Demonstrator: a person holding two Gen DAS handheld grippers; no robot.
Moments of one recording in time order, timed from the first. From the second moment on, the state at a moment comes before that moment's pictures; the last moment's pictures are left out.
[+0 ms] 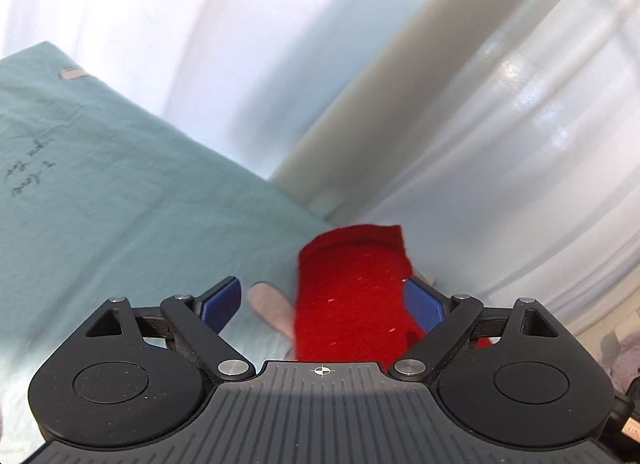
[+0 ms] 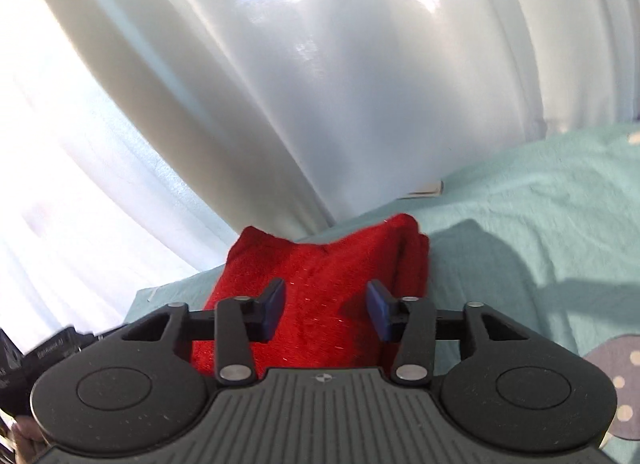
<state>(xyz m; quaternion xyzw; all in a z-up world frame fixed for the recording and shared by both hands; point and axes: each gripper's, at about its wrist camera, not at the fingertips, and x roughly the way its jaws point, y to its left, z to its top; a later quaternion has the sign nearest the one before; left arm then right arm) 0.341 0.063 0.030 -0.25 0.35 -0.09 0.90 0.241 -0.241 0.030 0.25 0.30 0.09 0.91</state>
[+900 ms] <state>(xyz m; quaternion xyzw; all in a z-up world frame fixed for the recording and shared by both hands) 0.469 -0.058 -0.050 -0.14 0.48 0.01 0.87 0.355 -0.187 -0.027 0.10 0.36 0.02 0.93</state>
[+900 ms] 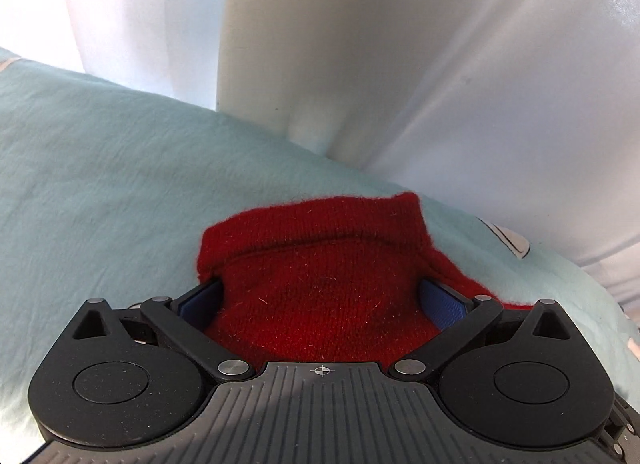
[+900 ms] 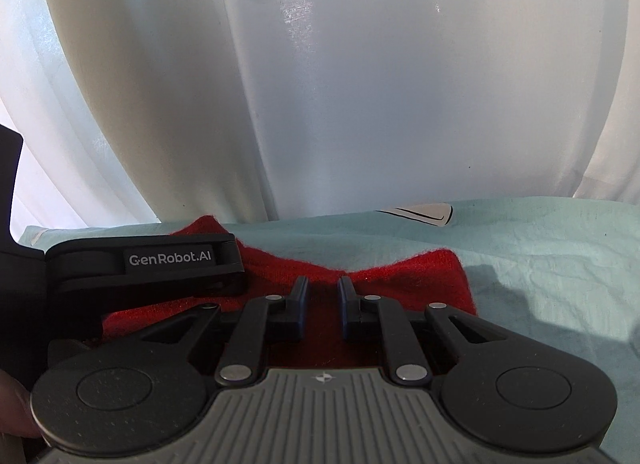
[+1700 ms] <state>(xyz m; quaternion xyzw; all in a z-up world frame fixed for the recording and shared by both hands) 0.216 0.039 -0.014 -0.19 0.42 -0.20 0.87 0.108 -0.268 -0.029 0.38 0.34 0.06 0.86</state>
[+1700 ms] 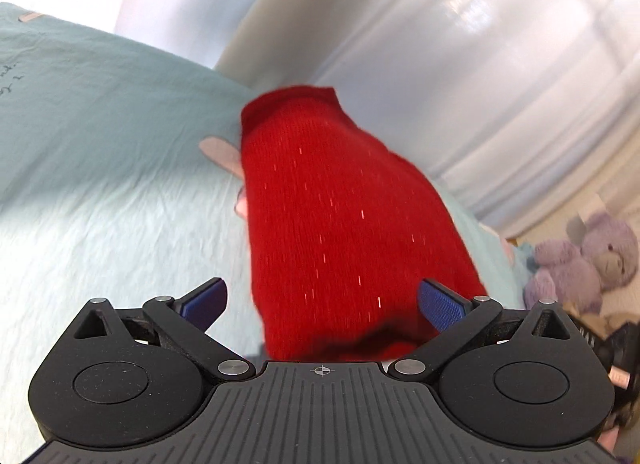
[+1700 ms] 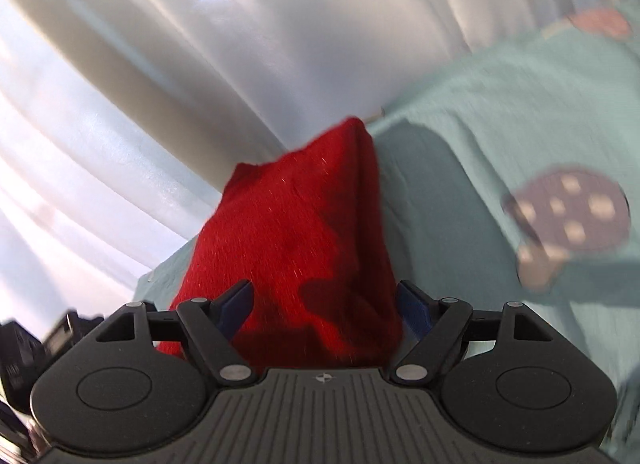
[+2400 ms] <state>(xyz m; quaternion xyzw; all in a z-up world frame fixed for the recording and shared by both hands) 0.229 0.053 -0.053 -0.25 0.48 -0.09 0.84 0.103 -0.265 -0.053 0.56 0.27 0.07 0.78</state>
